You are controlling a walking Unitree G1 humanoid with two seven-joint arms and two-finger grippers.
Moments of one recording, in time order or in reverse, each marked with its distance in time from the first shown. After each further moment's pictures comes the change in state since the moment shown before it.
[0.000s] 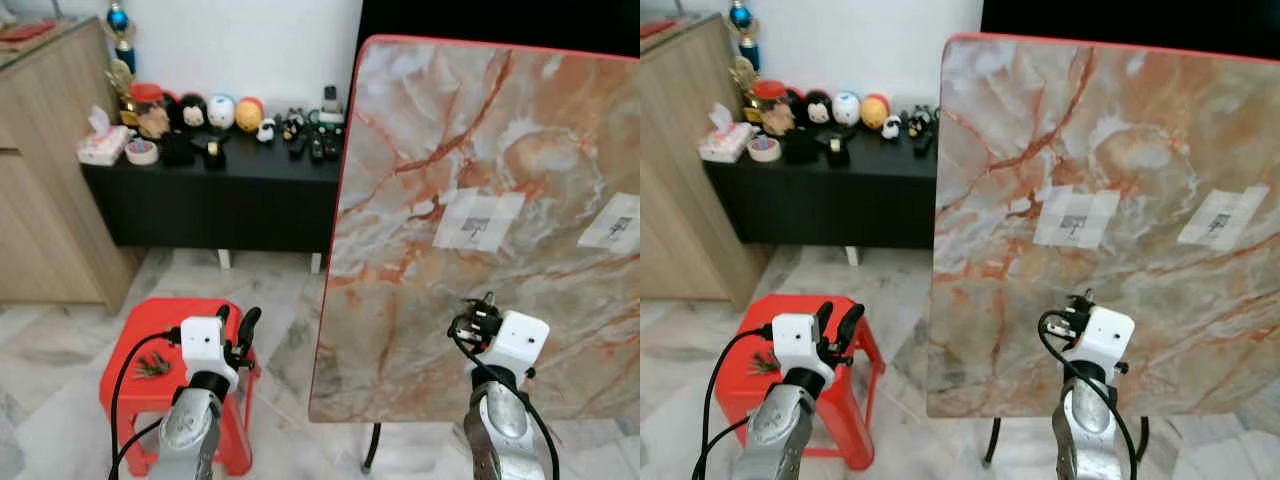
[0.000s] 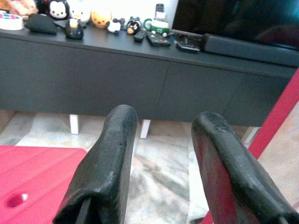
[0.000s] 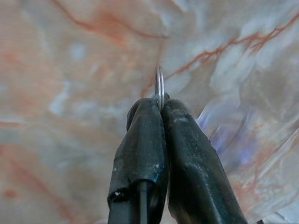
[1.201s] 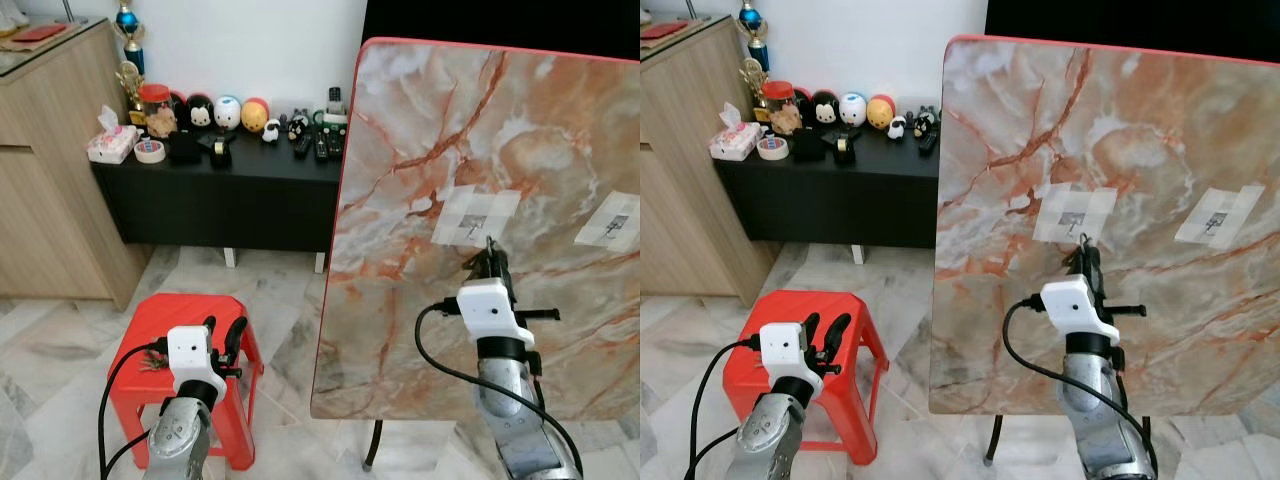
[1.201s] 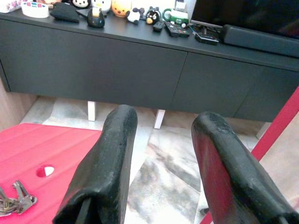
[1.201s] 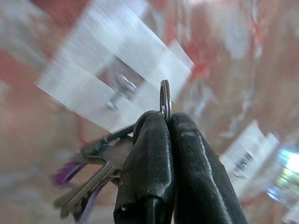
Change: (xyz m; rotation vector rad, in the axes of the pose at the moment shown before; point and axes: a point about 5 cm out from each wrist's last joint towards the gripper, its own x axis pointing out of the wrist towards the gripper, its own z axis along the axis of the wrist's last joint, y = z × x) left arm -0.008 0.010 -0.013 -0.019 0.052 0.053; right arm 0.012 -0.001 0.054 -0.747 -0.389 -0.061
